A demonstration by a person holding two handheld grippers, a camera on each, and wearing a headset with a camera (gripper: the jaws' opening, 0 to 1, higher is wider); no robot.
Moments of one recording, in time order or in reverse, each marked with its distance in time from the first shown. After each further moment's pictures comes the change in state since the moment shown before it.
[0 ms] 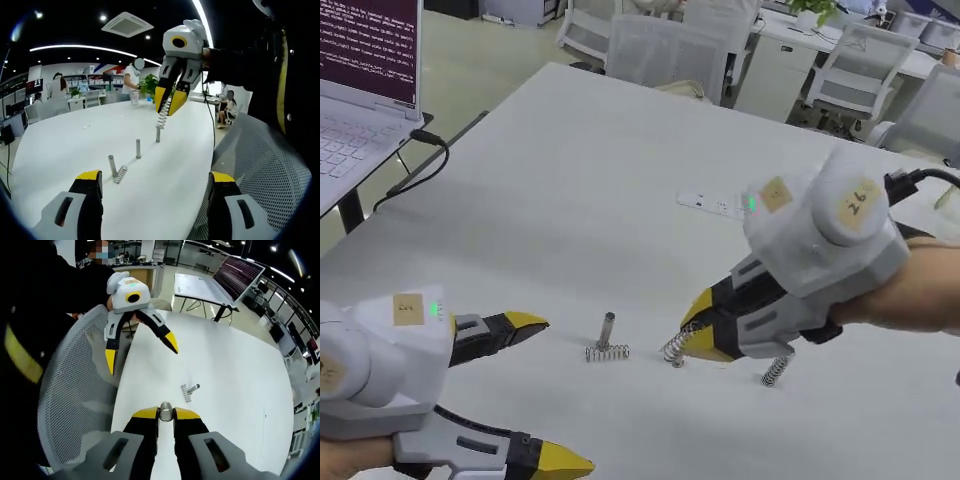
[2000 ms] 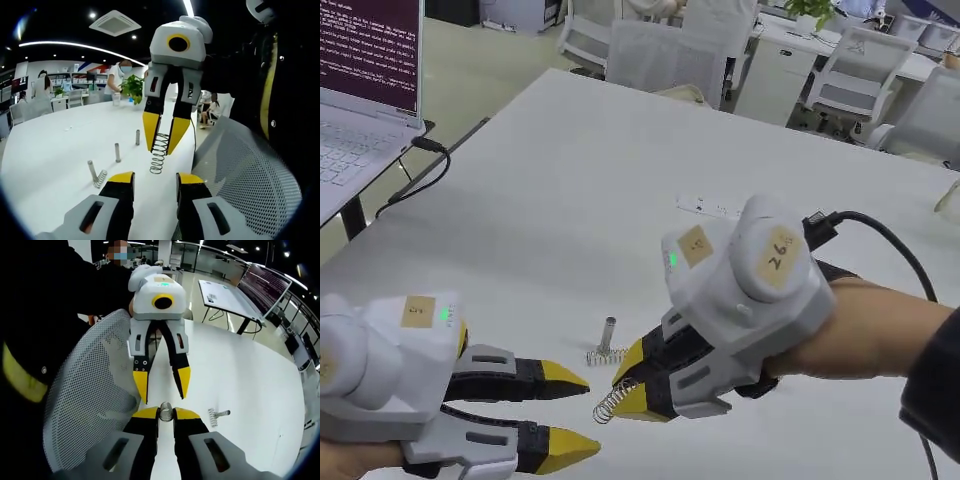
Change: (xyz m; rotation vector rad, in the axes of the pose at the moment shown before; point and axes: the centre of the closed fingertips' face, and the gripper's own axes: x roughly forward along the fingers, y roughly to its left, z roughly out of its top) left arm 0.001 -0.030 0.009 -0.006 -0.004 -0.158; right arm 0.042 0.060 0.040 -0.068 -0.061 0.150
